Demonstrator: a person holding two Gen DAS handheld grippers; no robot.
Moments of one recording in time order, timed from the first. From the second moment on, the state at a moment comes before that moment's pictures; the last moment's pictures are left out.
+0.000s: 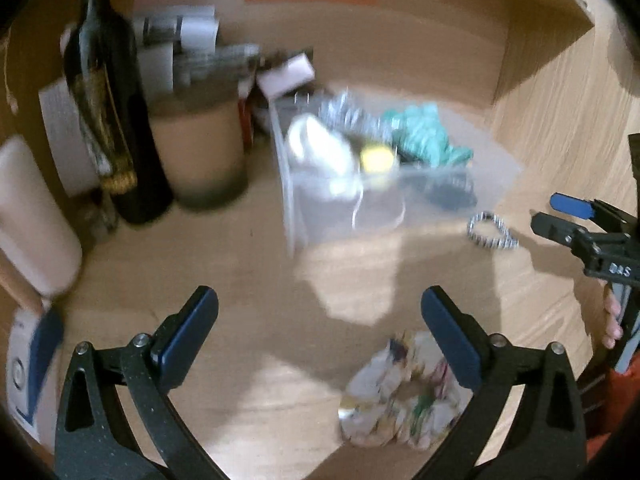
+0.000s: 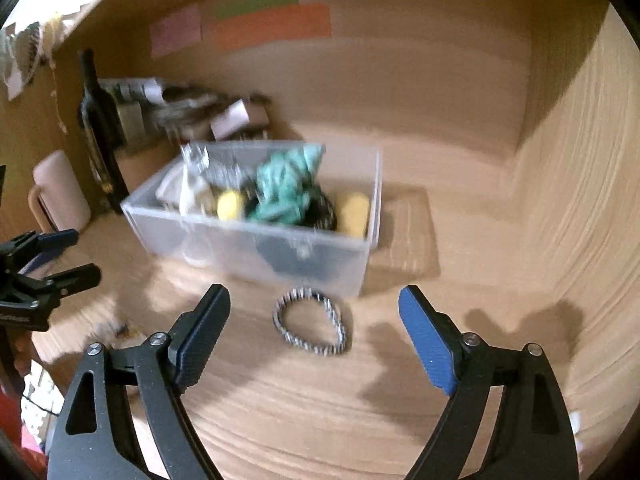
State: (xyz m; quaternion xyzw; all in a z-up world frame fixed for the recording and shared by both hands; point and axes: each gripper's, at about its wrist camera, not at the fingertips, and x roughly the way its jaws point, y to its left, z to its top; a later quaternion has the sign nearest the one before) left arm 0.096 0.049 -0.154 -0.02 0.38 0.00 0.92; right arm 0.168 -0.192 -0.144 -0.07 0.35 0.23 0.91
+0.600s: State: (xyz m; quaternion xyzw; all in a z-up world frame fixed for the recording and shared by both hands) left arm 0.087 0.035 -0.189 0.01 0.42 -0.03 0.91; right arm 0.197 -0.169 -0.196 -0.09 0.43 0.23 0.87
